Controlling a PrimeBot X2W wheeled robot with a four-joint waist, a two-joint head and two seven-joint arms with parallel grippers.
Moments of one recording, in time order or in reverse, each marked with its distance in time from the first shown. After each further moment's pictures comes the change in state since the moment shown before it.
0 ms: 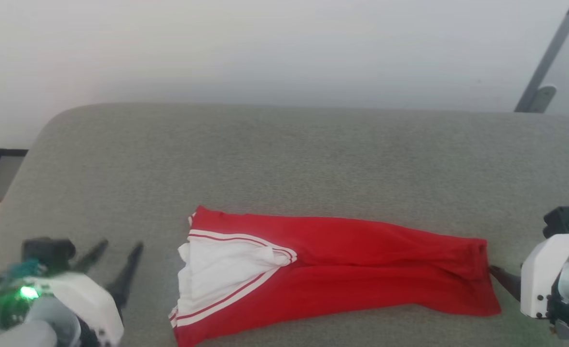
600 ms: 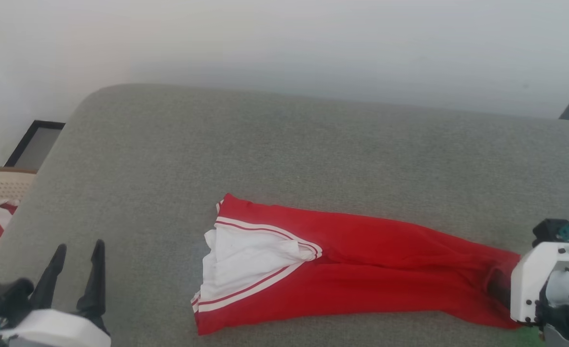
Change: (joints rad) left arm 0.473 -0.409 0.827 0.047 0.533 -0.175 -0.003; right arm -0.061 0.020 0.056 0.198 0.036 -0.001 -0.018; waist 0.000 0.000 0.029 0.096
